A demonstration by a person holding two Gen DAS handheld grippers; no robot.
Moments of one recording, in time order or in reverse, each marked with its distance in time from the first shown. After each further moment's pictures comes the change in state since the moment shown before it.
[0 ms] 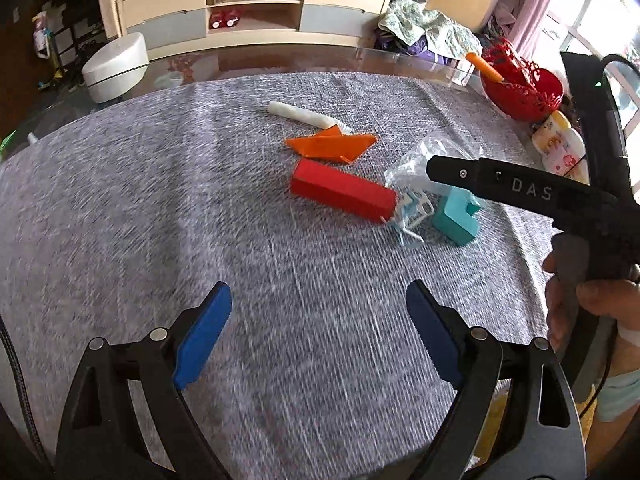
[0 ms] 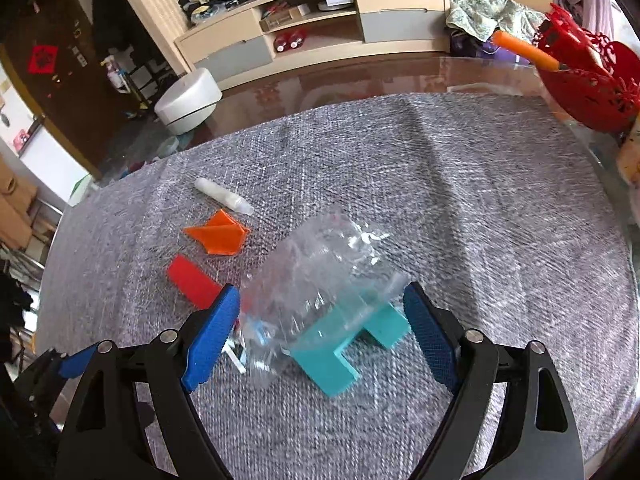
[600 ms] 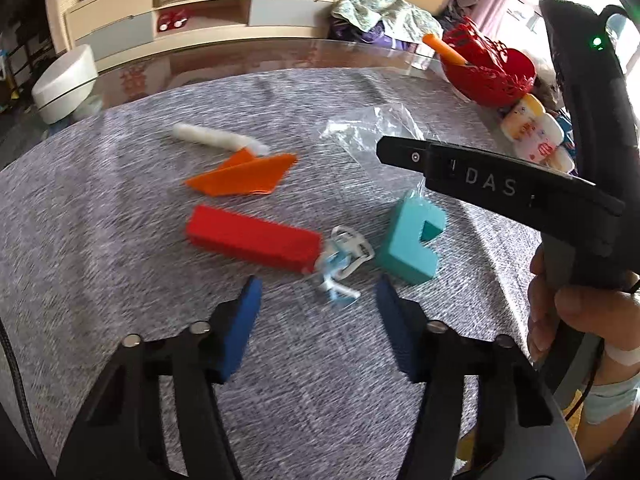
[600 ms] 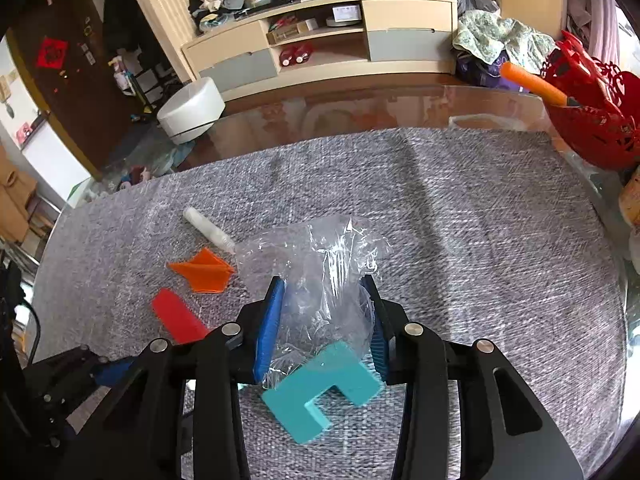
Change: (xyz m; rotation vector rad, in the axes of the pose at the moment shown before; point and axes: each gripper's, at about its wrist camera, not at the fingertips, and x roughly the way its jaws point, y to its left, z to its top) left arm 0.040 -0.046 0.034 0.095 0.036 -0.131; right arm -0.006 -0.018 0.021 -0.038 -0.058 -0.007
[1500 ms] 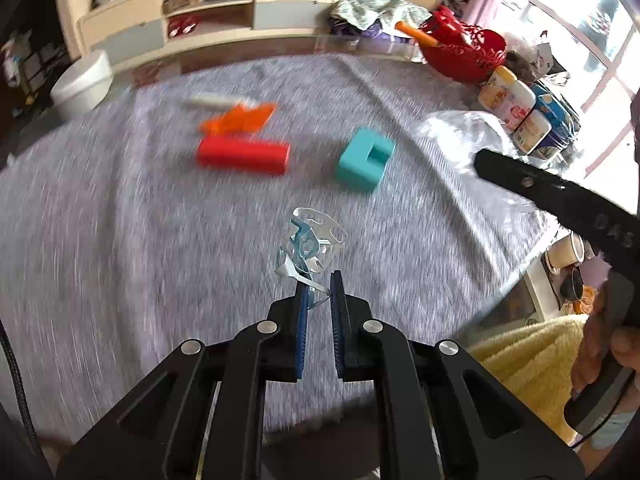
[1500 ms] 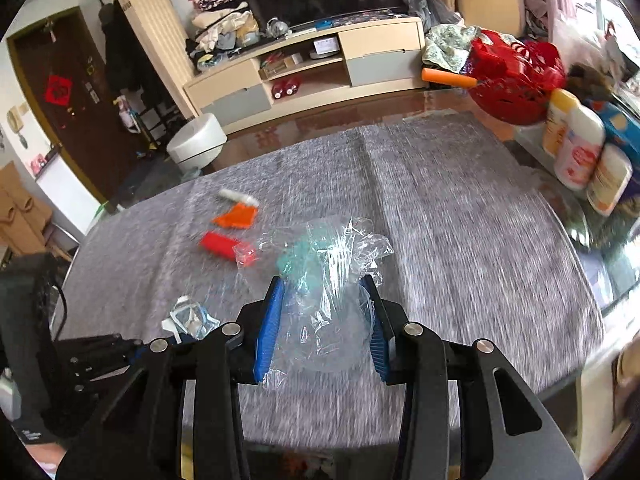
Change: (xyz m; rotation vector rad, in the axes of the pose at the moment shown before) left arm -0.061 -0.035 -0.087 -0.006 -0.007 0.068; right arm -0.120 -0.009 -0.106 0.085 -0.122 0.018
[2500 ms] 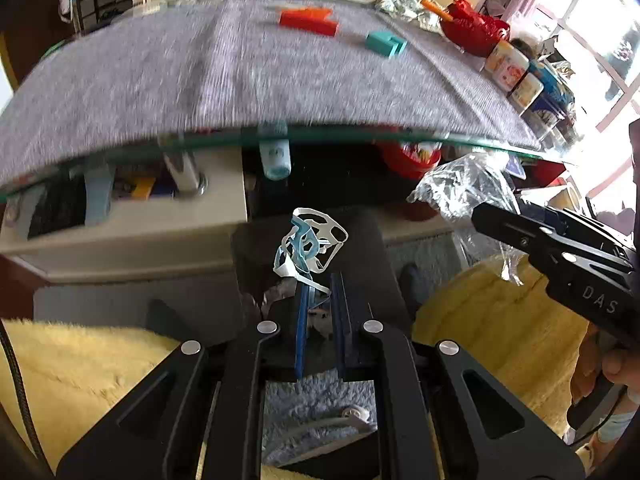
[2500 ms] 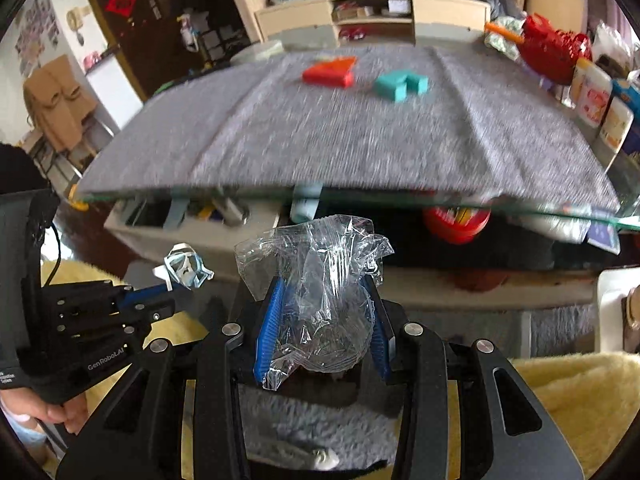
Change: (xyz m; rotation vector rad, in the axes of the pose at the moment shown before) left arm -0.049 0.000 -0.200 -0.156 -0.005 0.042; right arm -0.043 0.054 -0.177 -0.233 0.190 0.078
